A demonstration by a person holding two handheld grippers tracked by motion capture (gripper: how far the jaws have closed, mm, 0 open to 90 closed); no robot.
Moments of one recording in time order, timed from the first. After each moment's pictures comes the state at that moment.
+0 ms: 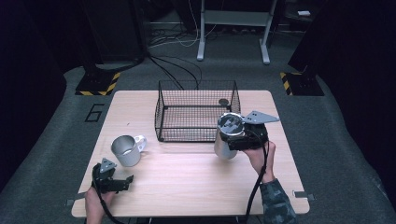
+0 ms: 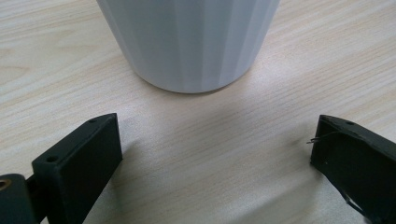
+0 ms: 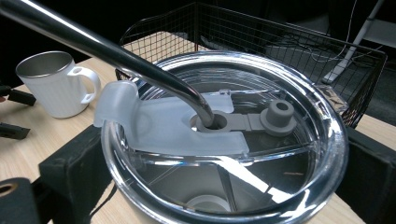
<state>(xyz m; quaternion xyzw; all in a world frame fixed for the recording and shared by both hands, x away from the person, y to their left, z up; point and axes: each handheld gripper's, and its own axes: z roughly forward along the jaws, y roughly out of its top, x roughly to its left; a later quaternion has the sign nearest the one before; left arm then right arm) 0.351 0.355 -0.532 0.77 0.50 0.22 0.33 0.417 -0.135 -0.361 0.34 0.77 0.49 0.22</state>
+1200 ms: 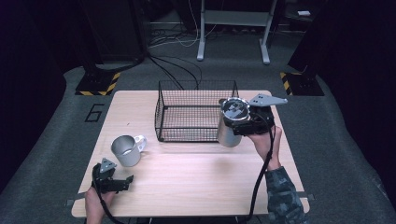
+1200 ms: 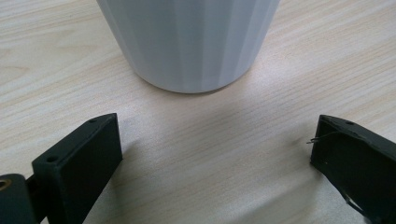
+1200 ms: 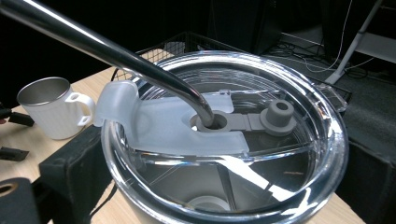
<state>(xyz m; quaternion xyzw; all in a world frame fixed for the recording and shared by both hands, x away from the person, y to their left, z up) 0.351 0.355 -0.532 0.77 0.50 0.22 0.33 0.434 -0.143 -0.314 0.34 0.77 0.49 0.23</state>
